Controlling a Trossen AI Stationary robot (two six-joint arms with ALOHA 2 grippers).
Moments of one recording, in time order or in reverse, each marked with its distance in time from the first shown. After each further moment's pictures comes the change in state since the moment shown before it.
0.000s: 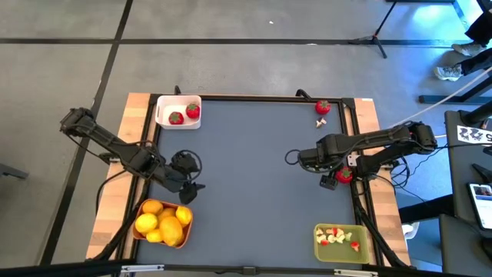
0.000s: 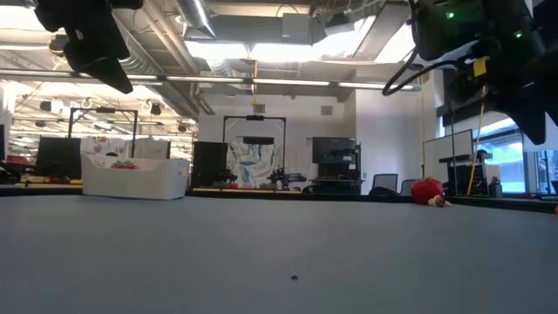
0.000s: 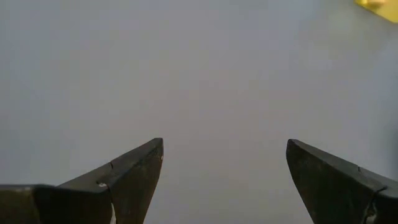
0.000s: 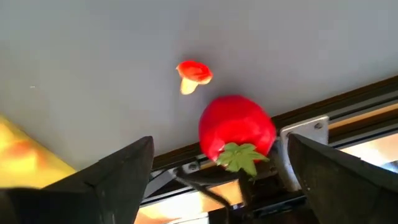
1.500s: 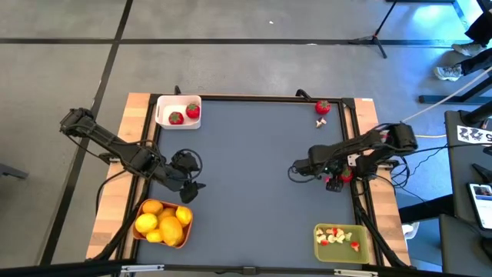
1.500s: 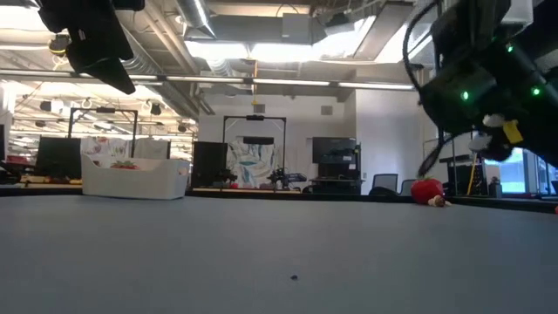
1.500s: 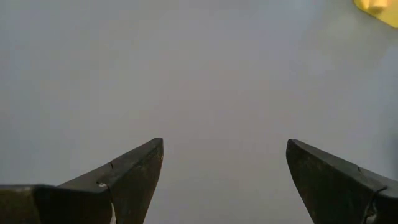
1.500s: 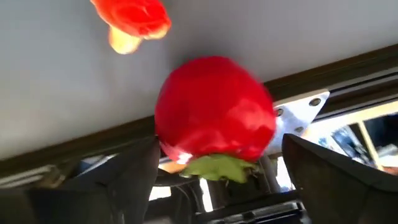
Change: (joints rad) left arm 0.013 0.000 0.000 0.004 0.001 -0.004; right arm 0.000 0.226 -0.171 0.033 0.041 -0.103
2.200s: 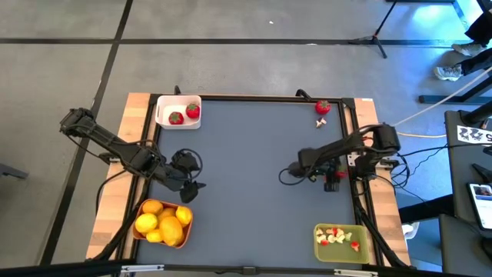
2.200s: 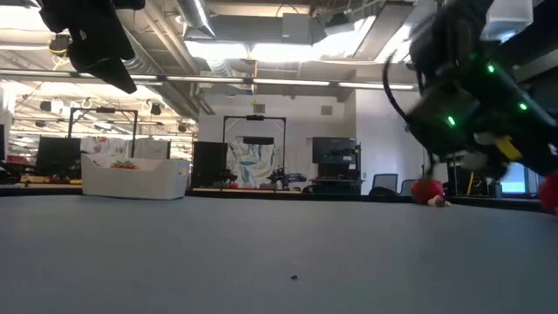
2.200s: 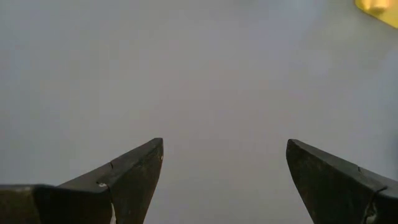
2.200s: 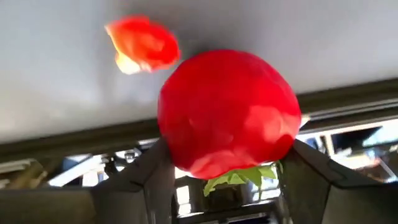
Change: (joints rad) left arm 0.001 0.000 0.000 0.002 -0.010 0.012; right arm 0.000 0.171 0.072 0.003 0.047 -0.150
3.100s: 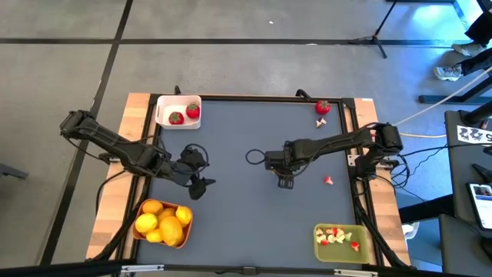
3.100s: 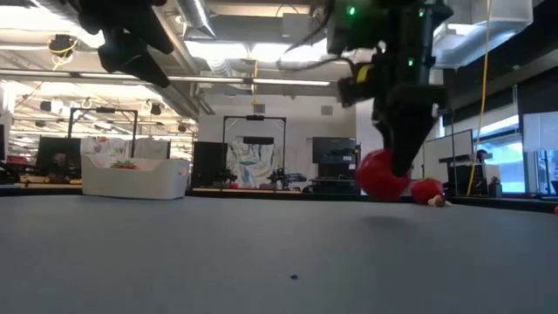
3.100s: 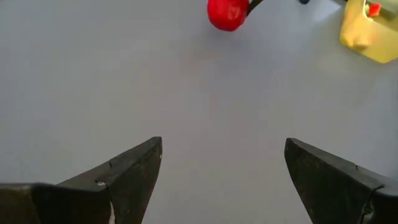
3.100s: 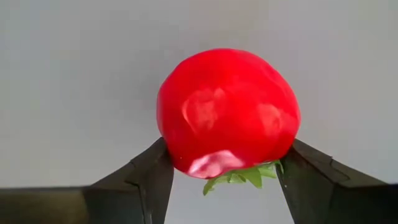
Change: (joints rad) left arm 0.078 0.047 0.001 0.175 -0.017 0.119; right arm 0.000 -0.027 0.339 0.498 0.109 0.068
